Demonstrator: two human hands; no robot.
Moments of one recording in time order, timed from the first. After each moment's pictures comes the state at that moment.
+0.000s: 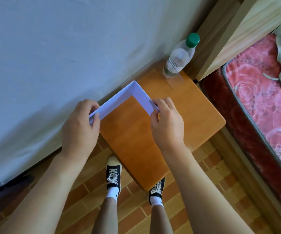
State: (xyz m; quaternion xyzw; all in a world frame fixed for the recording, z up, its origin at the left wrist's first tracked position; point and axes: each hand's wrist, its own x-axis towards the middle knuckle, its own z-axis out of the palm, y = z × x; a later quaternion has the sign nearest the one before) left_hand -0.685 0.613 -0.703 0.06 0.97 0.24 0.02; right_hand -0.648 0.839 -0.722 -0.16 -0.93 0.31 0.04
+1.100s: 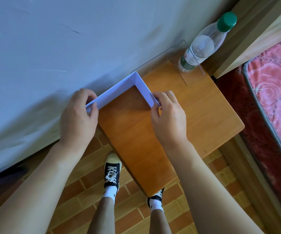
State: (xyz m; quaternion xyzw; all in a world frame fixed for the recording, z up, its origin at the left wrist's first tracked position) left_hand -0.698 0.585 -0.768 0.04 0.96 0.28 -0.01; right_hand -0.665 0.822 -0.773 -0.12 -0.94 0.32 0.02
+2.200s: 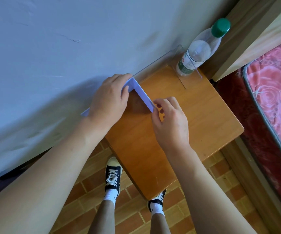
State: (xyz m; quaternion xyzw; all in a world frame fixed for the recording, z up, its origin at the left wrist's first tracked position) left_hand -0.750 0.661 -0.760 0.15 0.95 0.27 0.06; right_hand -0.656 0.833 -0.769 -0.12 -0.93 0.34 0.04
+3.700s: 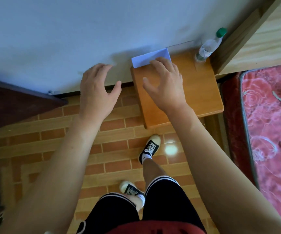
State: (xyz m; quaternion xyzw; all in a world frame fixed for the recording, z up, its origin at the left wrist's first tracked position) left_hand -0.472 0.603 -0.514 -0.12 0.96 0.23 -0.05; right_hand -0.539 0.802 -0.529 0.09 -0.93 0.34 -0.07
